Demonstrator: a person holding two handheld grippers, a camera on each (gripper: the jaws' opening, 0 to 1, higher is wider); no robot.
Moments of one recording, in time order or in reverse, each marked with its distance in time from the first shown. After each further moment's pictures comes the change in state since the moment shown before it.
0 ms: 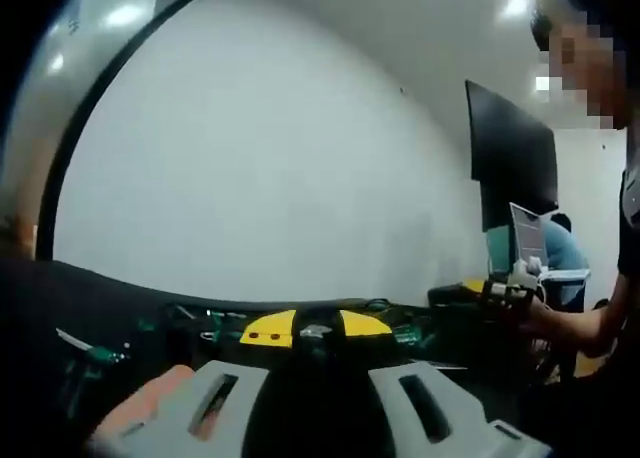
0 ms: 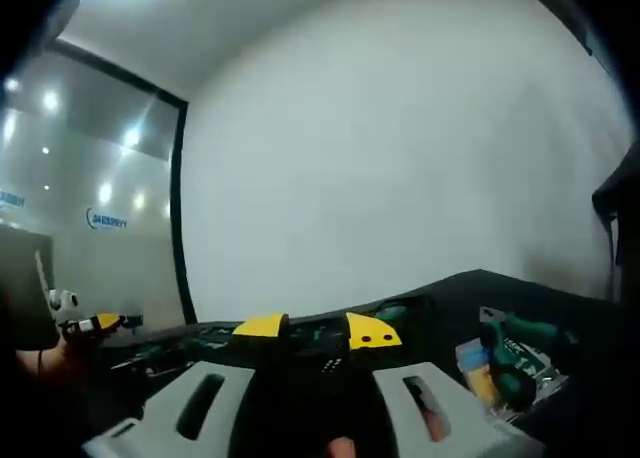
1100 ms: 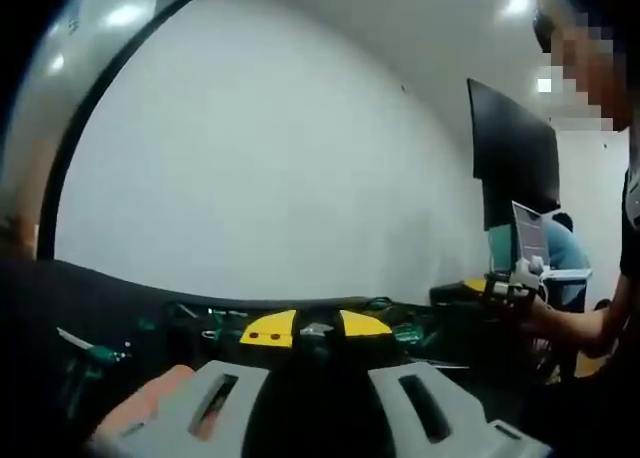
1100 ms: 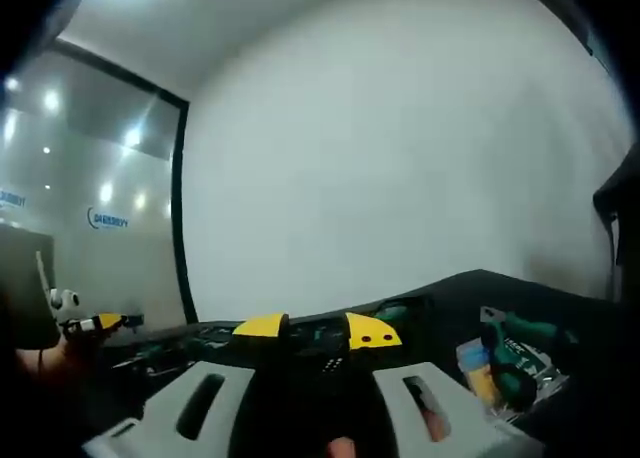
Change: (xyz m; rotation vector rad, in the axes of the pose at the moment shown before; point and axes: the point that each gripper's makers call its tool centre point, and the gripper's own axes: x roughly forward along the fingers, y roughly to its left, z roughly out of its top) left arm 0.001 0.001 -0.001 -0.001 0.009 0.010; right arm 0.001 0.000 0.000 -0.001 0.002 0.006
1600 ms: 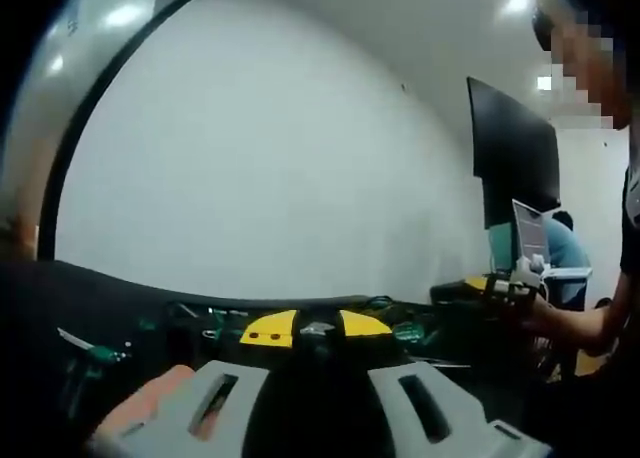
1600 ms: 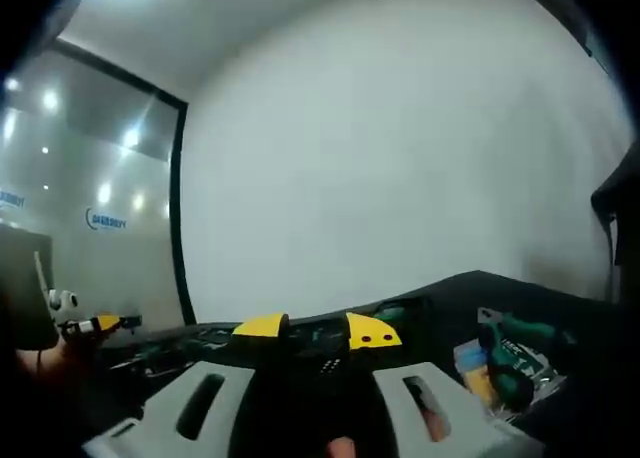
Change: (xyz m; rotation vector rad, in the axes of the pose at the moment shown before) left arm 0.000 -0.001 -0.001 0.005 0.004 0.002; right arm 0.000 -0.003 0.001 0.000 -0.007 -0.009
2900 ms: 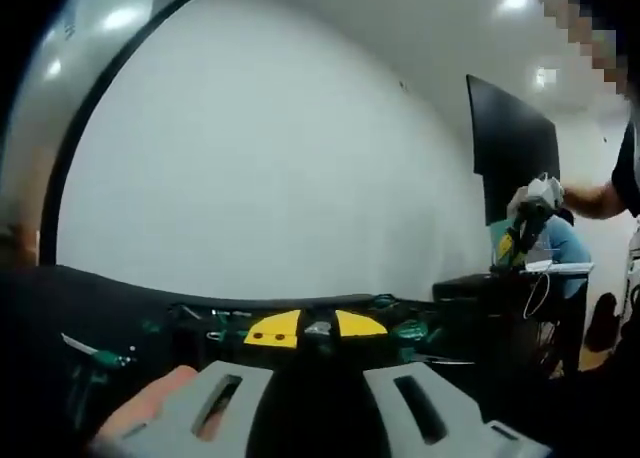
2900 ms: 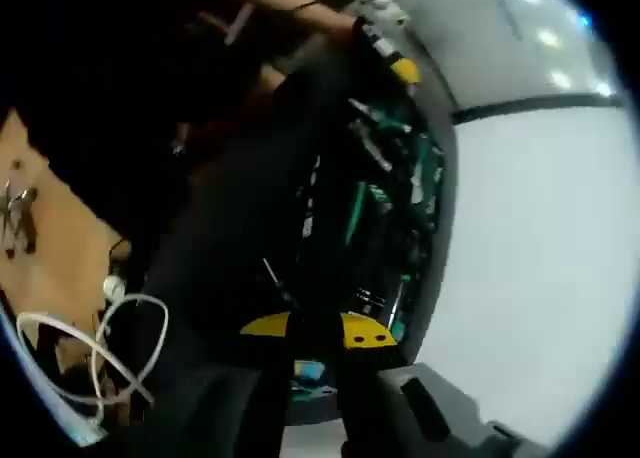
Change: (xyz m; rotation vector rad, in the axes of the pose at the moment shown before) left arm 0.000 0.003 -0.001 0.024 0.010 0.007; right arm -0.064 0.049 0.010 -1.612 0.977 1.088
